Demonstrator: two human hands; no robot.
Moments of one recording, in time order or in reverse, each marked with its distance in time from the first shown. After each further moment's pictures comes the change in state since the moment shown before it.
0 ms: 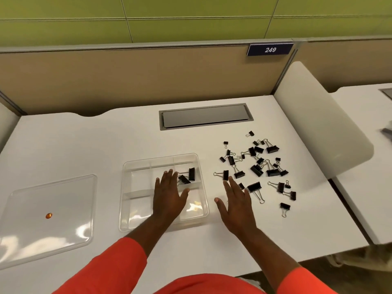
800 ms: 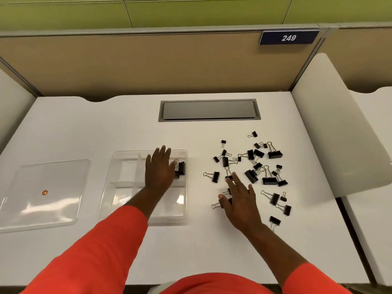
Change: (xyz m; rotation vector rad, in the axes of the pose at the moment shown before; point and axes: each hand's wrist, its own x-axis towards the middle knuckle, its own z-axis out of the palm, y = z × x) left_hand 0.076 0.035 0.019 0.129 0.141 -0.117; right_hand 0.048 0.101 -0.020 0.059 -0.145 -0.114
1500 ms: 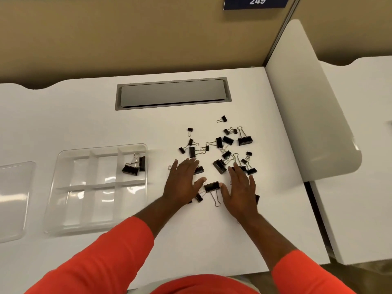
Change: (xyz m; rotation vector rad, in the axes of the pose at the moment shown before) left_hand -0.037 0.159 0.083 -0.151 -0.256 0.296; right_hand 0.006 0.107 -0.024 -0.032 0.039 0.178
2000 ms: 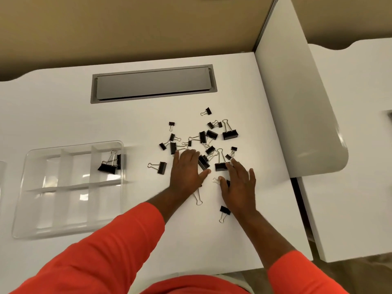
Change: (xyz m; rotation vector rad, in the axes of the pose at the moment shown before) left_hand 0.050 0.058 0.048 0.076 -0.005 -0.066; right_hand 0.013 0.052 -0.013 -0.048 0.074 0.037
